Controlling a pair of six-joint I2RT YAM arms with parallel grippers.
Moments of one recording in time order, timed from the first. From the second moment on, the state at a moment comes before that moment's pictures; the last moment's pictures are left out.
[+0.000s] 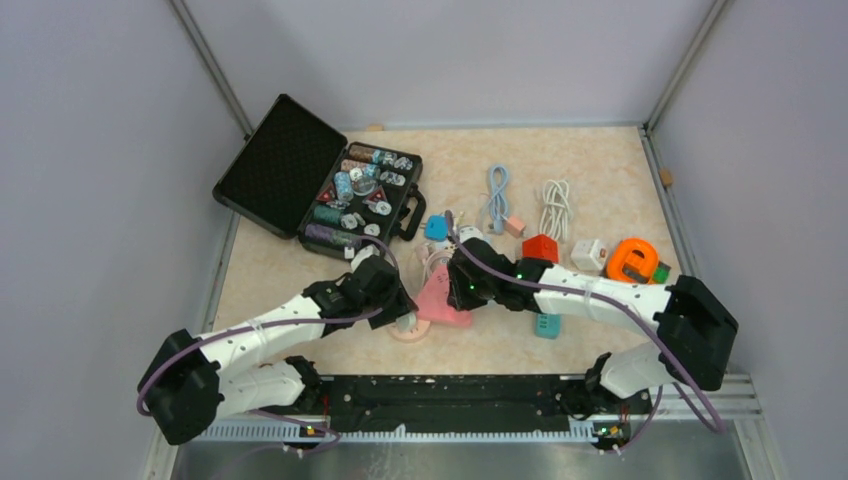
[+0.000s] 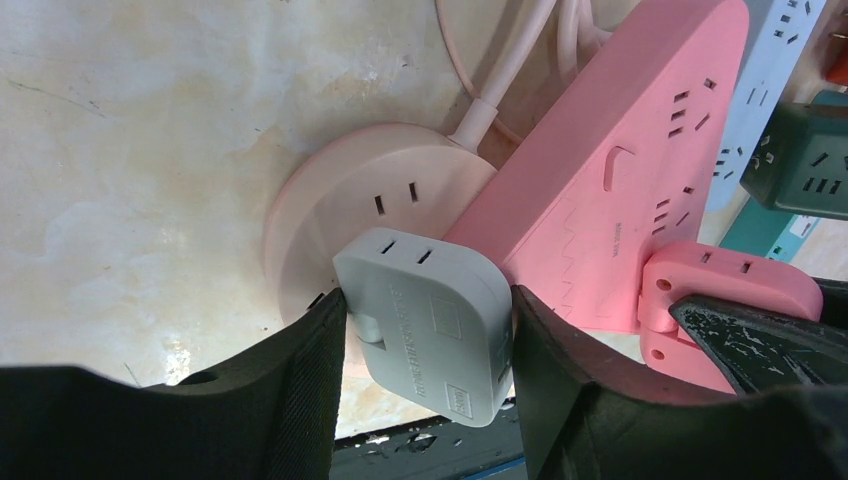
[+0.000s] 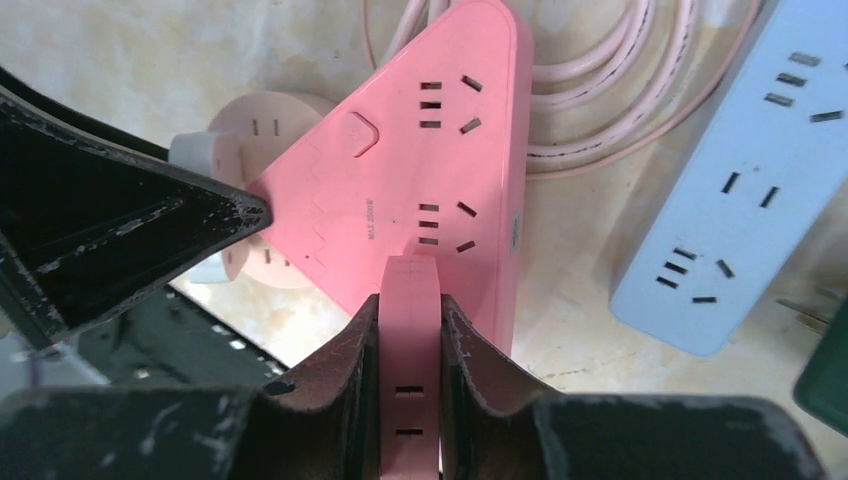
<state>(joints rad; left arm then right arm) -0.81 1.11 0.56 -0.43 -0.08 -1.13 0.98 1.38 0.86 -0.32 0.05 0.64</state>
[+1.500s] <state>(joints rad) -0.81 1.13 0.56 -0.38 -0.04 -1.13 0.80 1.31 0.80 -0.24 -0.27 0.77</state>
